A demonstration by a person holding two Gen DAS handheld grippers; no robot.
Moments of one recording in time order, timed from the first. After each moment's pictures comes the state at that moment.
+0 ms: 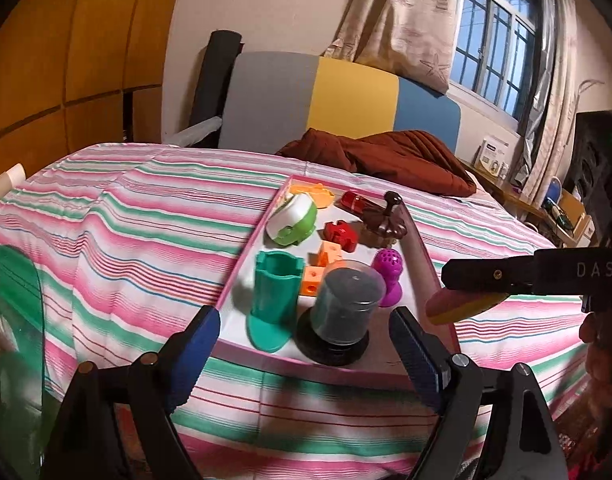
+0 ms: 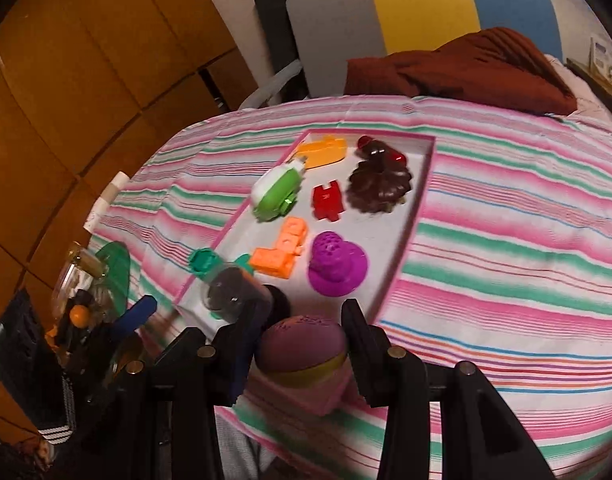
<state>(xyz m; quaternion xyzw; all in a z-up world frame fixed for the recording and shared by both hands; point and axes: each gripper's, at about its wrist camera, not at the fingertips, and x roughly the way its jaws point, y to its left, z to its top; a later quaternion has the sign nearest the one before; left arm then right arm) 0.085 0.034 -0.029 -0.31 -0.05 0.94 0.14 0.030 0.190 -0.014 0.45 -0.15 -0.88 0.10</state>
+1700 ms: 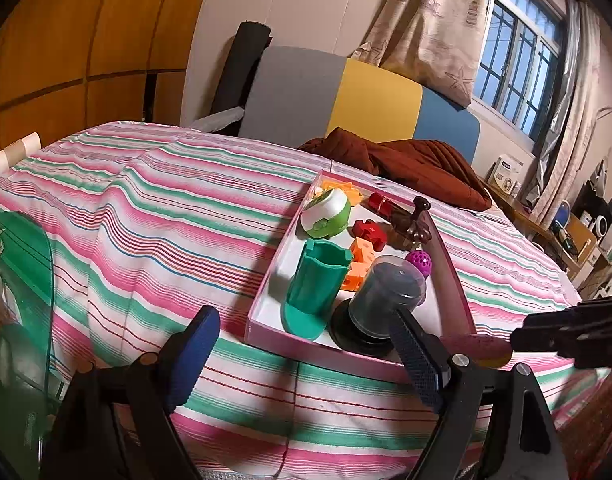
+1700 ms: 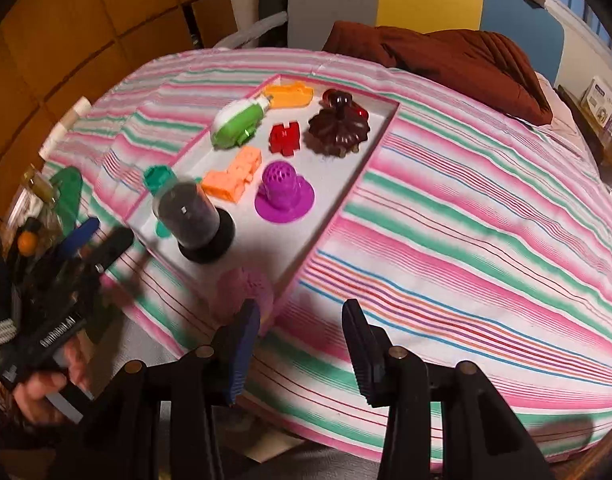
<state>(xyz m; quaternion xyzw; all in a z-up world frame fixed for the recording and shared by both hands) 0.082 0.005 -0.040 -0.32 -0.09 0.93 0.13 0.055 0.189 -0.019 0.54 -0.01 -0.84 0.03</state>
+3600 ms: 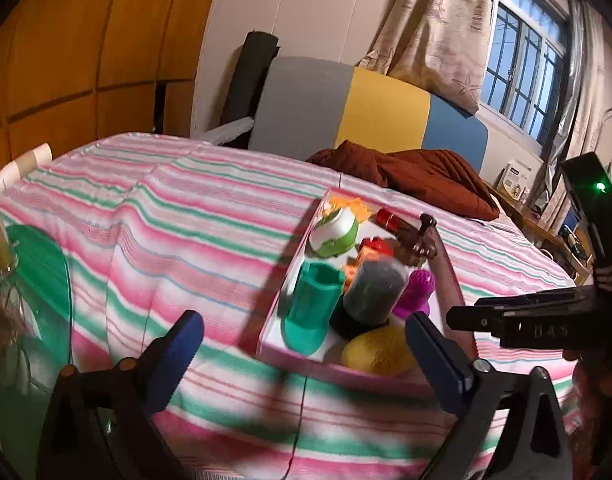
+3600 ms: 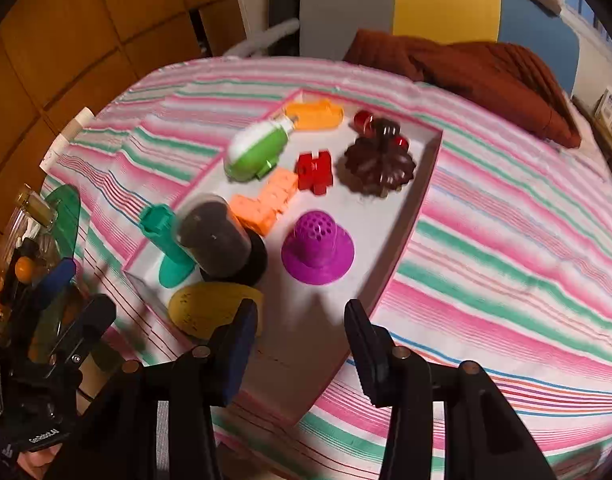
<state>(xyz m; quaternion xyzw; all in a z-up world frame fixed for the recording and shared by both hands) 0.080 0.002 -0.019 -0.31 -0.08 0.94 0.11 0.004 0.164 -0.023 0.51 -0.02 -0.86 0.04</state>
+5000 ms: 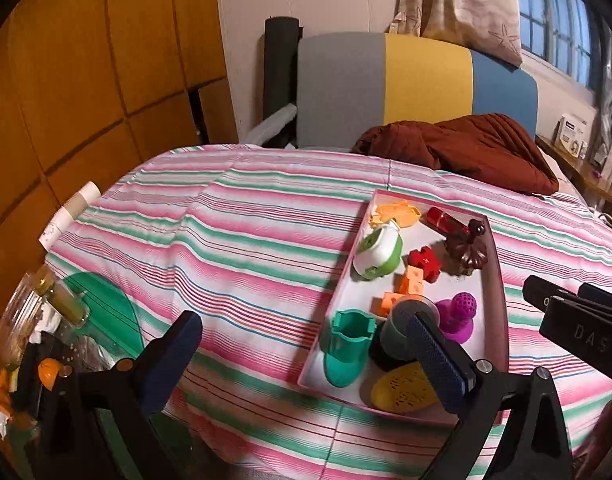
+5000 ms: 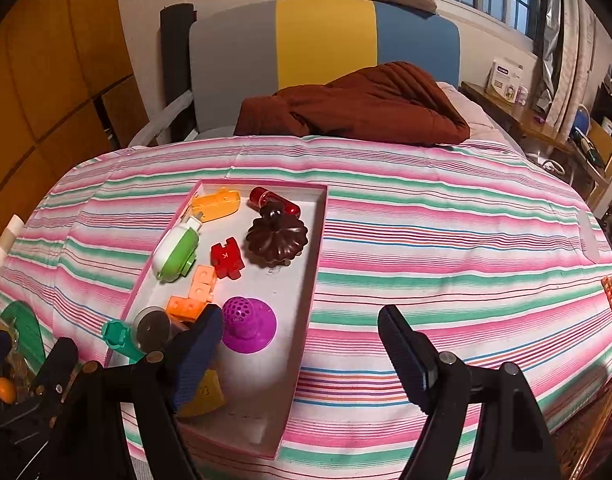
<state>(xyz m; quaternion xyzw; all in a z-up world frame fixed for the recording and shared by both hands) 0.046 0.035 0.030 -0.37 0.02 0.93 -0.01 0.010 0.188 0.019 0.43 -0.09 -0.89 -0.14</state>
